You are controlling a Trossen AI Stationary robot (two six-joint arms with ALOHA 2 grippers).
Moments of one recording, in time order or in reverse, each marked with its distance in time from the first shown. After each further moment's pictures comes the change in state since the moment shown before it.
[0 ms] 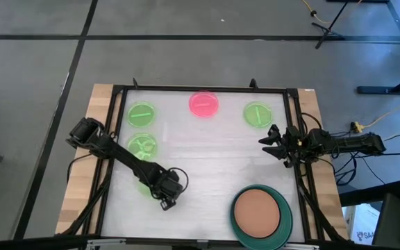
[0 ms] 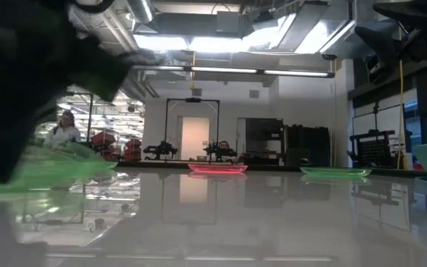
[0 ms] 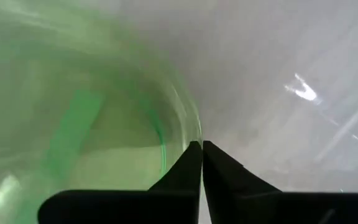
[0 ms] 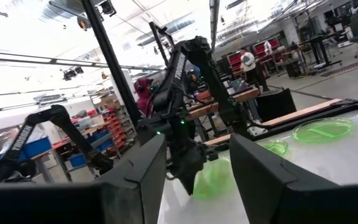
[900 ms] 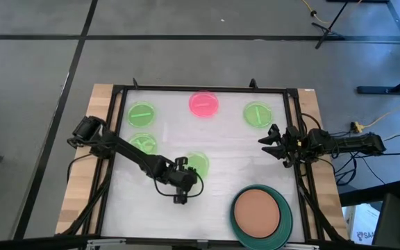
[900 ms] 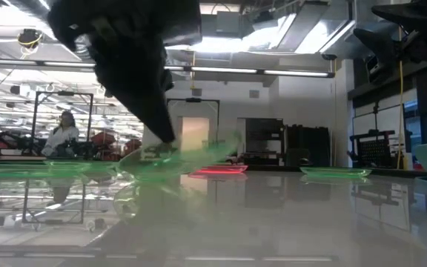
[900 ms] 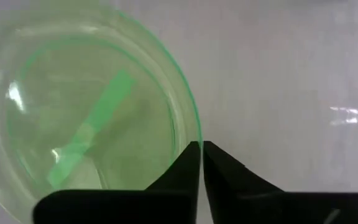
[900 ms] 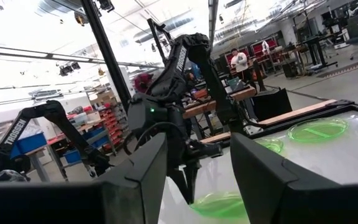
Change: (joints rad) left arm 0.089 0.013 0.067 0.277 -0.302 0.677; right arm 0.000 0.000 0.000 -0.010 0.008 -0.023
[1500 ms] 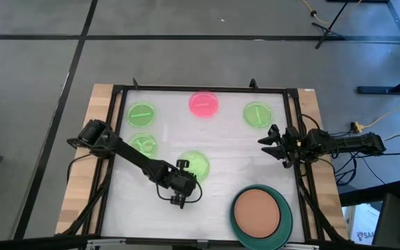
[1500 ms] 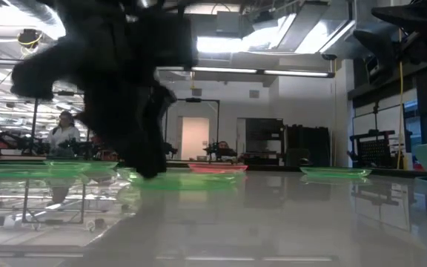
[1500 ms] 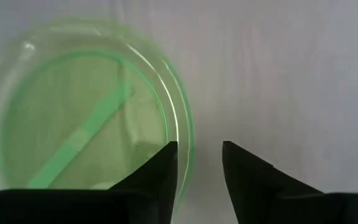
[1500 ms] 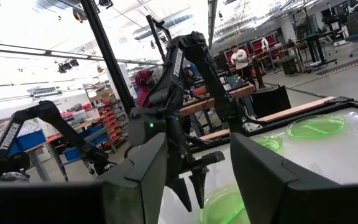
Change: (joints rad) left arm -0.024 0.078 -0.004 -0.011 -0.037 0.143; right arm 0.000 0.000 0.000 -0.014 0.000 -0.001
